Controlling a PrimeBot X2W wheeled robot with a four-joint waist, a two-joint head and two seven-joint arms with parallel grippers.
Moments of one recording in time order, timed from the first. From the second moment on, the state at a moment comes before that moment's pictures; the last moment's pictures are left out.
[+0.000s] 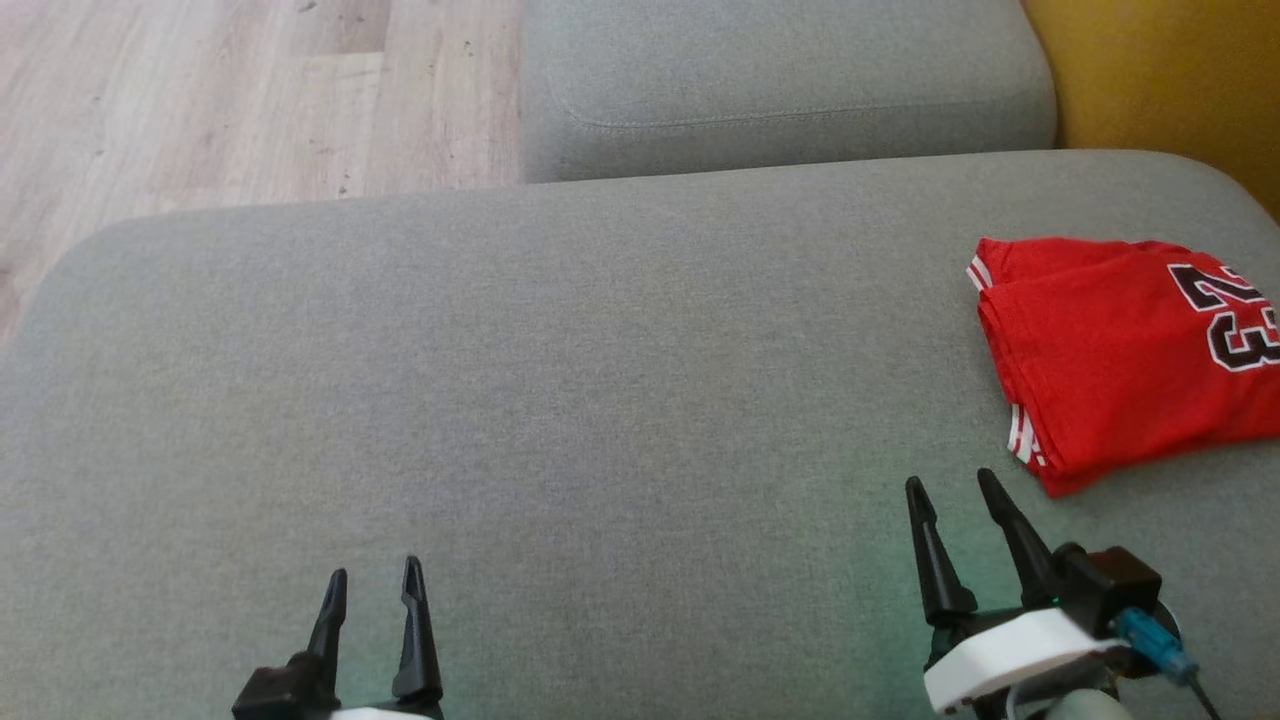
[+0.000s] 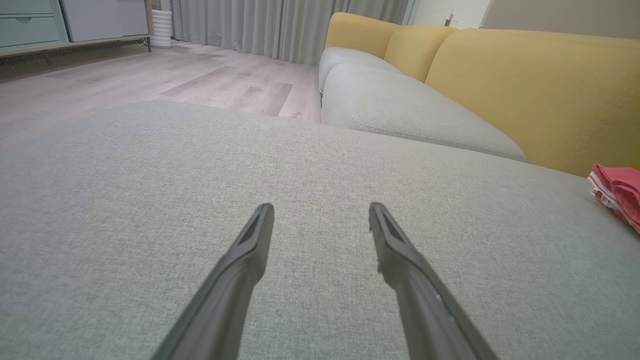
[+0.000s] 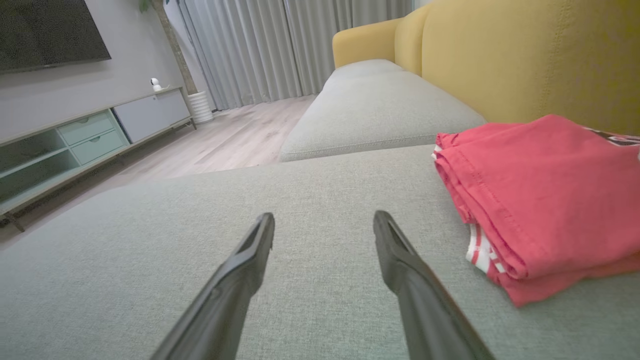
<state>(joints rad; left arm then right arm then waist) 0.09 0.10 -0.26 0.29 -0.40 0.10 -0.25 0.04 -0.05 0.13 0.28 0.19 0.13 -0.20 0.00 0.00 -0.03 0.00</state>
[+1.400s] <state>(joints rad) 0.12 0.09 -0.22 0.38 -0.59 0.07 -0.19 0.09 -0.05 0.12 0.40 0.42 0.13 -0.18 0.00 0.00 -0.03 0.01</state>
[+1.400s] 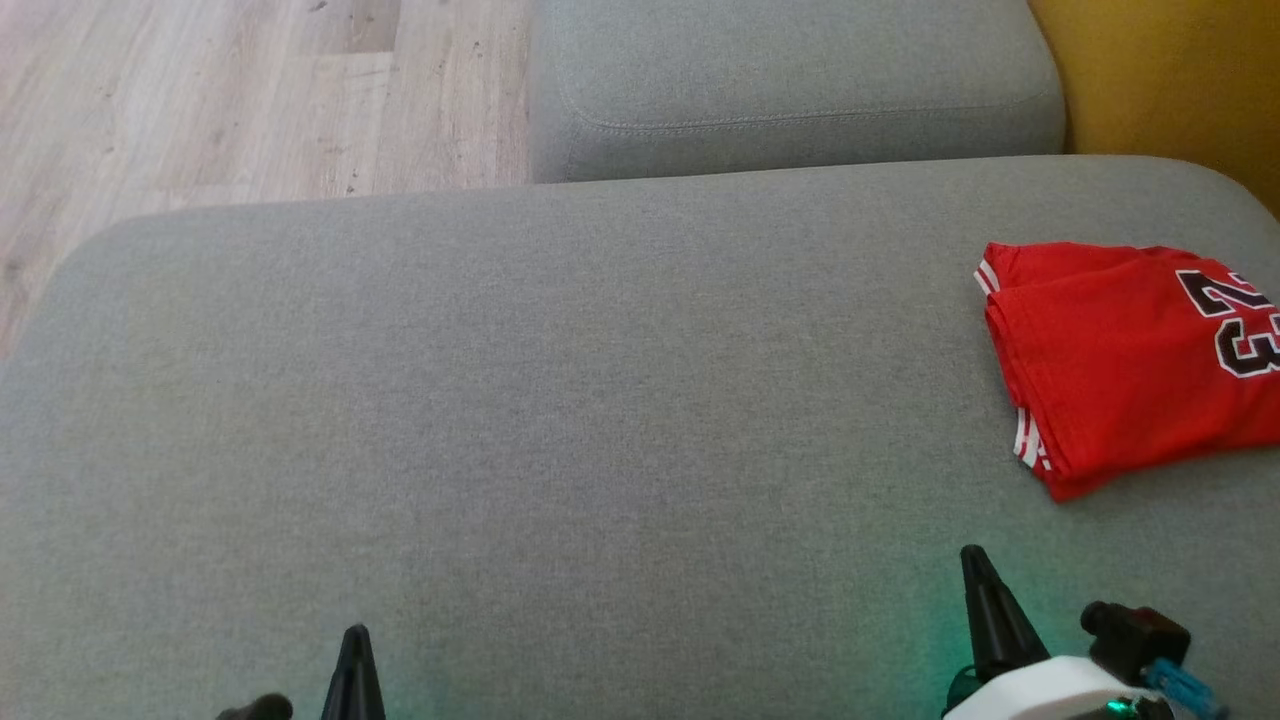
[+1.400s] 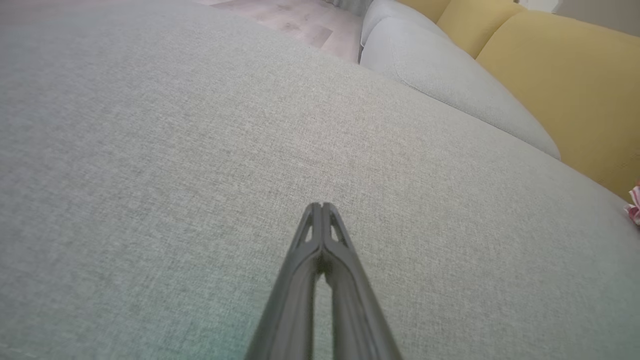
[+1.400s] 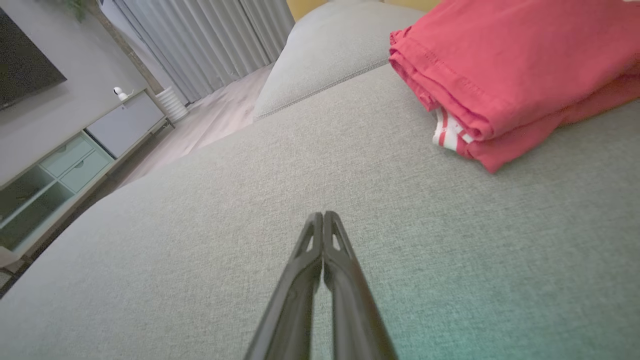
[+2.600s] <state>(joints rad) 0.06 0.08 -0.12 0.34 -0.93 0.01 -0.09 0.05 -0.05 0.06 0.36 0.84 0.13 -0.10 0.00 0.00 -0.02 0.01</state>
